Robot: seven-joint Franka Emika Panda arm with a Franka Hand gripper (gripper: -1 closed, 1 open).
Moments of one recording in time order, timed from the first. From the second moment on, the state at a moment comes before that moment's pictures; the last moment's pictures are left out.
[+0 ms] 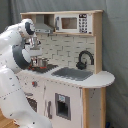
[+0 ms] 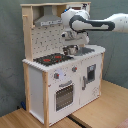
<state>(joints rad) -1.63 -0.50 1.99 -1.25 0.19 1.23 -0.64</state>
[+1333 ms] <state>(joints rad) -1.41 -0.30 1.90 -1.53 0.03 1.29 -0.47</state>
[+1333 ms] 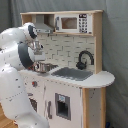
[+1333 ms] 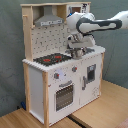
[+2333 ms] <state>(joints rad) -1.28 -0.12 1.89 -1.65 -0.13 1.33 -0.28</state>
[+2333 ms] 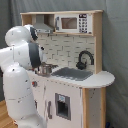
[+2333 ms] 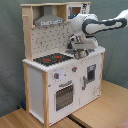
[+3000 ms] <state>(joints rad) -1.25 0.00 1.90 -1.69 -0.27 1.34 -0.16</state>
